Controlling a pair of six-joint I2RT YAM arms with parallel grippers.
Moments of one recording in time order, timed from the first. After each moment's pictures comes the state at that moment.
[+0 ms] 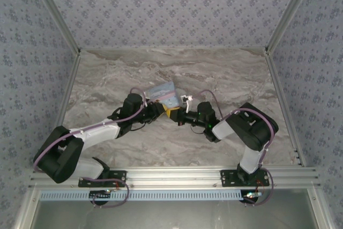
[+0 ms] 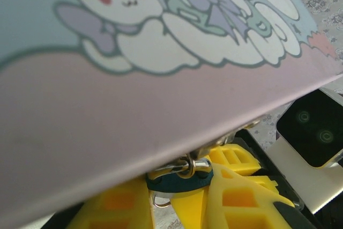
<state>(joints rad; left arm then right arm) -0.63 1.35 0.55 0.28 0.36 -1.16 0.69 1.78 0.48 1.15 -0.49 0.67</state>
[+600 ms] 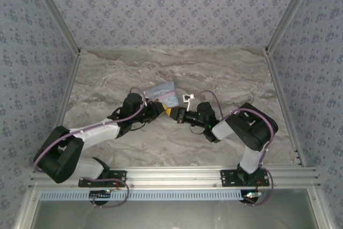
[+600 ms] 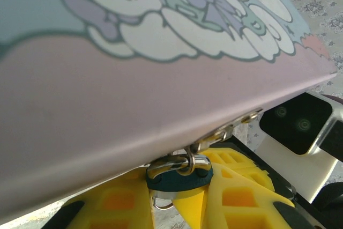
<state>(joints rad) -0.63 1.35 0.55 0.29 0.35 -1.16 0.70 1.78 0.48 1.16 -0.45 0.93</state>
